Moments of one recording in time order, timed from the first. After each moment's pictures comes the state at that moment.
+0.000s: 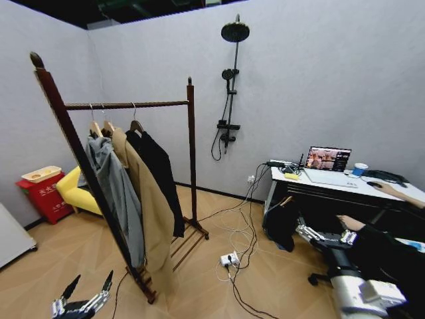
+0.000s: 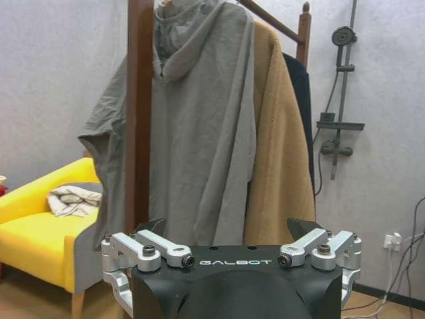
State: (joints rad) left arm 1.94 -1.35 -0.90 -2.27 -0.51 -0.14 0.13; right arm -1.68 1.20 0.87 2.44 0.40 -0.02 0.32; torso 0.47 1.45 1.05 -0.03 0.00
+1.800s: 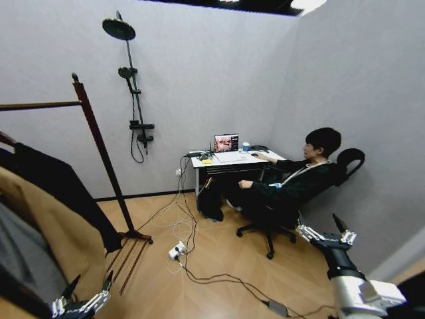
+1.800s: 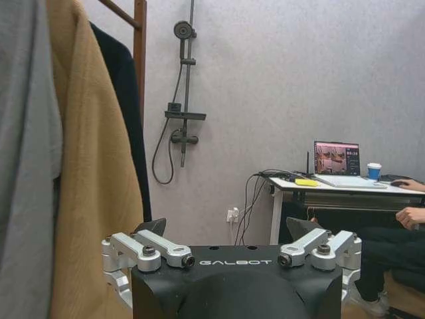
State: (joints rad) left arm 1.94 -1.35 -0.90 -2.27 -0.51 -0.14 0.13; right arm -1.68 1.20 0.87 2.44 0.40 -0.02 0.32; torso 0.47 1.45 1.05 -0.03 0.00
